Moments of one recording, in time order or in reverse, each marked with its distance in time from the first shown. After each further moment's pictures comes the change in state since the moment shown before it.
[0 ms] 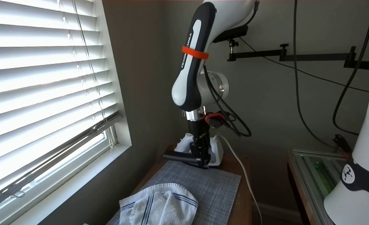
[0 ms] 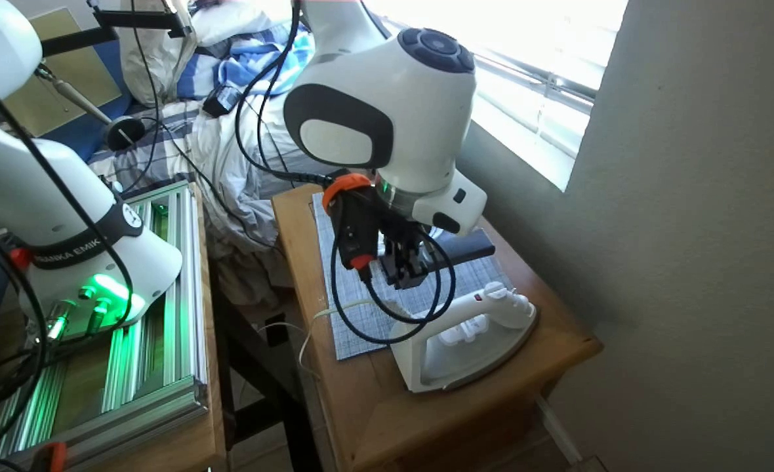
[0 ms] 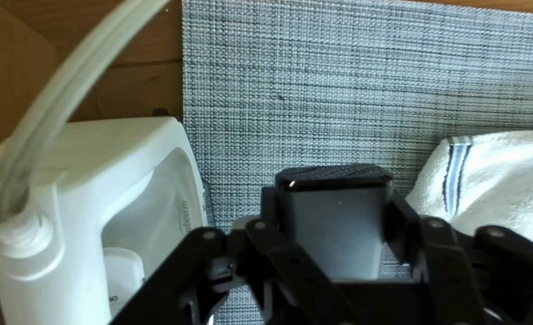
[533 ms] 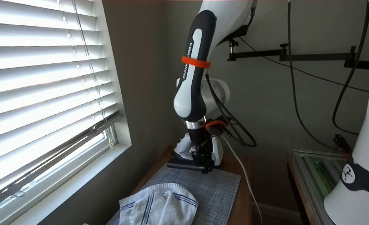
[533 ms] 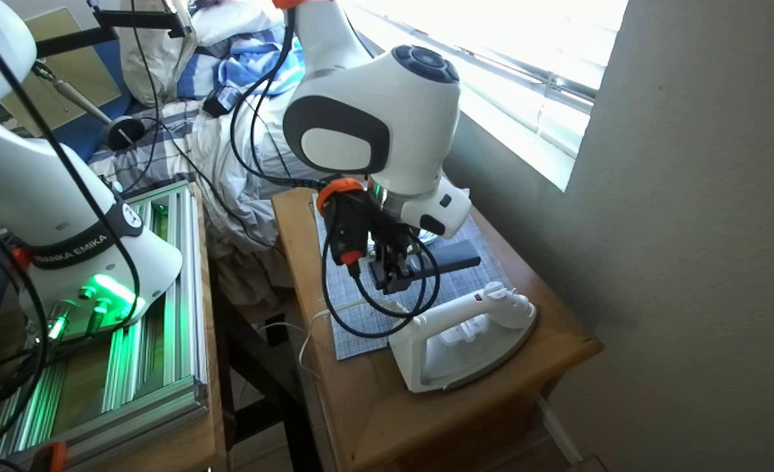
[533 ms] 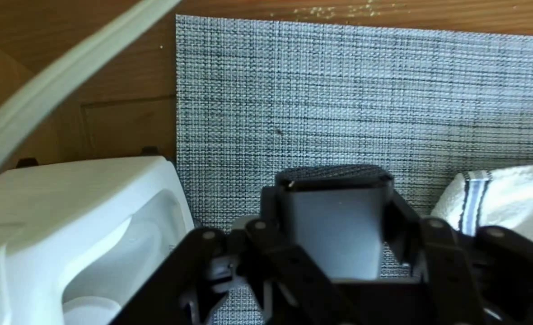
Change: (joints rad) arm 0.078 0.040 -0.039 -0.019 -0.080 0.029 0.125
